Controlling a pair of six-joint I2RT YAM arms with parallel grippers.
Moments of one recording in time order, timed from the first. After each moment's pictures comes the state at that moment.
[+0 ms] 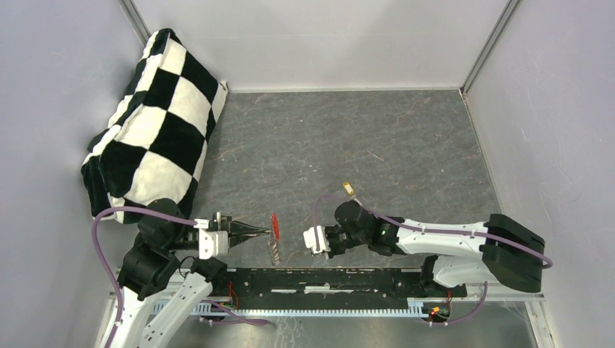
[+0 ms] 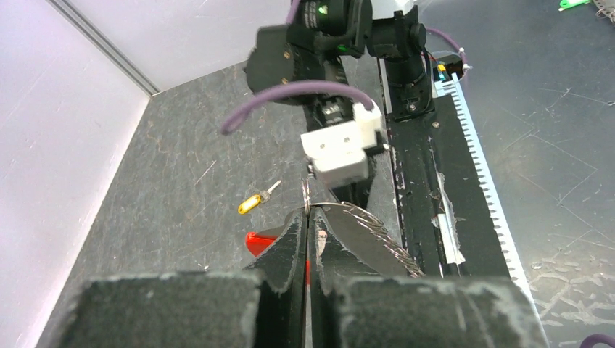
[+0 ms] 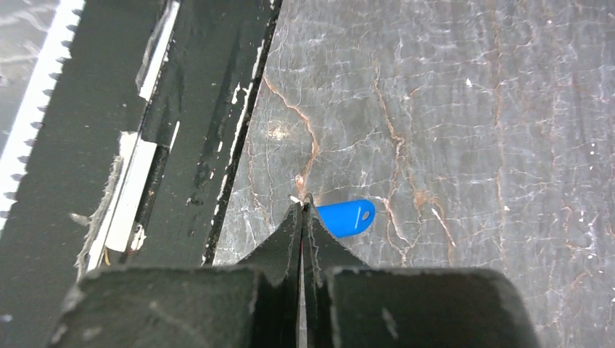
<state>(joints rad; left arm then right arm) -0.46 0.35 0.85 -0.66 1.03 0.54 1.16 1.28 0.54 0.11 -0.41 -0.56</state>
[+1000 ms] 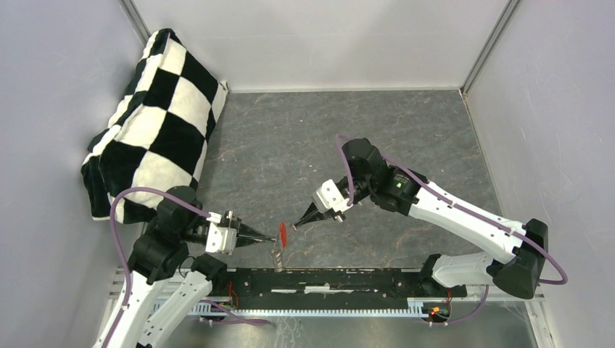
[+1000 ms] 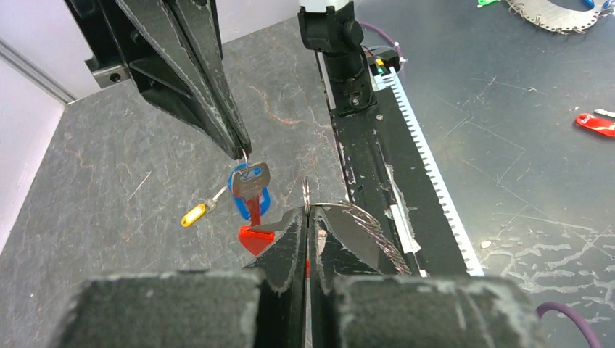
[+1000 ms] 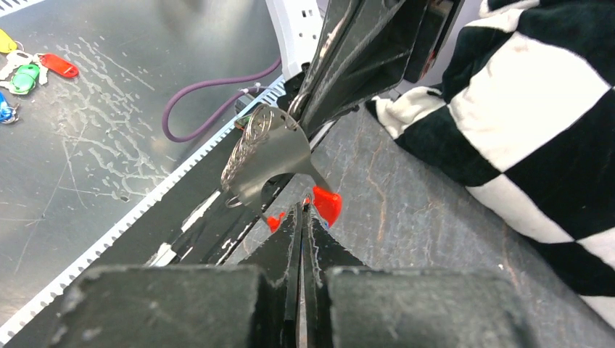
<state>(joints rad) -0.46 0.45 0.84 -0.75 1.18 0.65 0.96 1.27 1.17 -0.34 -1.06 -0.73</state>
